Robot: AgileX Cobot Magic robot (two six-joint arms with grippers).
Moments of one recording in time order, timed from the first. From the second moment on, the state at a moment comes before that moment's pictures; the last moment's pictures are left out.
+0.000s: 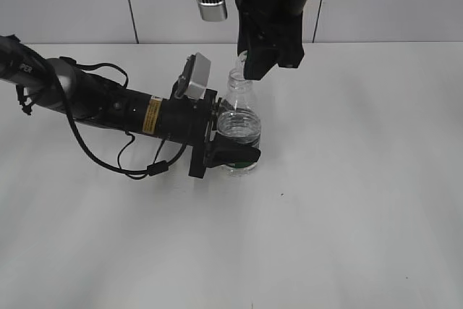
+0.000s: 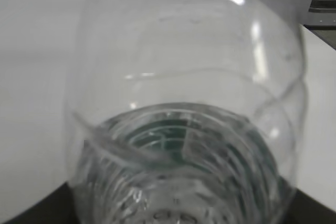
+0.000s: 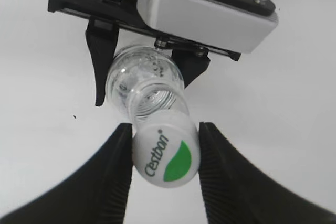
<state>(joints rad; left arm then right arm) -0.32 2.42 -1.42 1.59 -1.17 -0.73 0.60 2.03 -1.89 0.17 1.22 -1.33</state>
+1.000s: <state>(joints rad) -0.32 2.42 -1.42 1.59 -1.17 -0.73 0.35 2.00 -1.89 0.16 1.19 -0.66</state>
